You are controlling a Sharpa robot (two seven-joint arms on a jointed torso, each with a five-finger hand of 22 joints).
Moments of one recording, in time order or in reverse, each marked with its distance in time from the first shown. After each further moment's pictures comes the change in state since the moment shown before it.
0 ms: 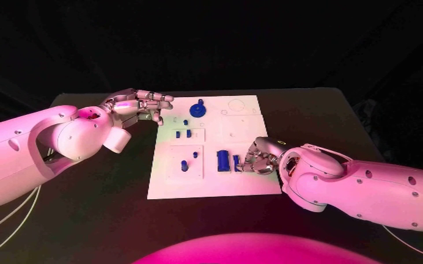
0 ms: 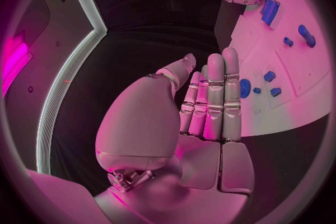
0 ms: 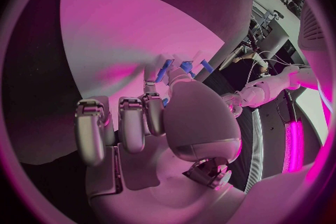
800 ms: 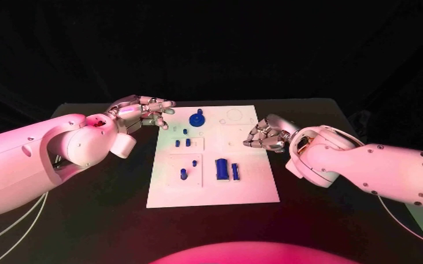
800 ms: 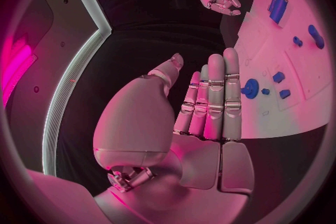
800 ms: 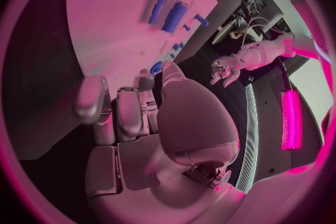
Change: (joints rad) left arm -0.008 0.031 -0.015 -0.035 0.022 -0.030 0.062; left_hand -0.095 -0.016 -0.099 0.068 0.000 -0.007 -0.007 0.021 -0.001 -0.012 -0.003 0.040 0.009 -0.038 0.011 -0.013 -0.025 0.000 -0.022 0.018 -0.059 -0.034; right arm 0.122 -0.021 0.005 -0.121 0.299 -0.093 0.266; right_hand 0.146 0.003 -0.041 -0.015 -0.055 -0.114 0.067 -0.099 -0.043 -0.313 0.053 -0.616 -0.295 -0.040 0.040 -0.316 -0.222 0.090 -0.135 0.031 -0.569 0.000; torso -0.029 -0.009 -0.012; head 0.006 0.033
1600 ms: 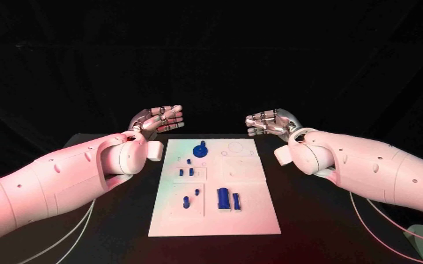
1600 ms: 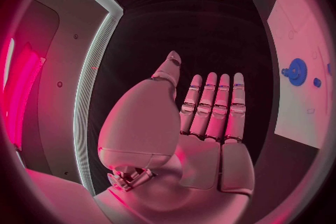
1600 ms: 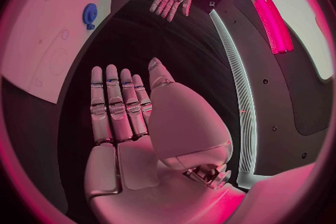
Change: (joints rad) left arm -0.043 0.209 -0.002 -0.250 0.171 -0.223 0.256; left_hand 0.070 0.078 -0.261 0.050 0.000 -0.050 -0.039 -0.056 -0.014 -0.093 0.079 -0.190 -0.098 -0.264 0.133 -0.695 -0.329 0.000 -0.295 0.156 -0.558 -0.366; right arm 0.052 0.260 0.003 -0.509 0.870 0.153 0.624; right_hand 0.122 0.087 -0.021 -0.114 -0.172 -0.057 0.086 -0.100 -0.327 -0.126 0.137 -0.674 -0.889 -0.372 0.180 -1.133 -0.941 0.058 -0.476 0.194 -0.922 -0.795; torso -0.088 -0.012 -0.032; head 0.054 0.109
